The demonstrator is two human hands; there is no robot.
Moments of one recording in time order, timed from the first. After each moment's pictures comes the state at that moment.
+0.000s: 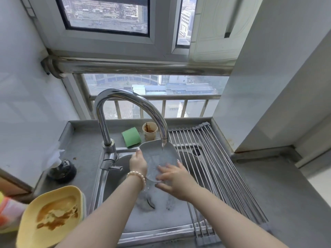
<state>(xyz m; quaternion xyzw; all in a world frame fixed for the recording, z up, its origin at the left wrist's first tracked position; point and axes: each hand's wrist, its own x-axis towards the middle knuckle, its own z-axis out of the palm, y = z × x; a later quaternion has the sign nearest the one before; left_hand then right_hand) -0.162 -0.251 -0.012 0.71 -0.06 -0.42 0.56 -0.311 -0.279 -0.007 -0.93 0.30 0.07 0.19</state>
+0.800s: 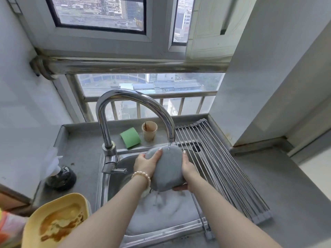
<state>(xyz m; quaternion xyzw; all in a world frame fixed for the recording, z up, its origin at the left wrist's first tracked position) -0.148 -0.252 -0.027 0.76 -0.20 -0.41 0.46 -0.282 -0.280 0.003 -0.36 0.66 -0.17 0.64</state>
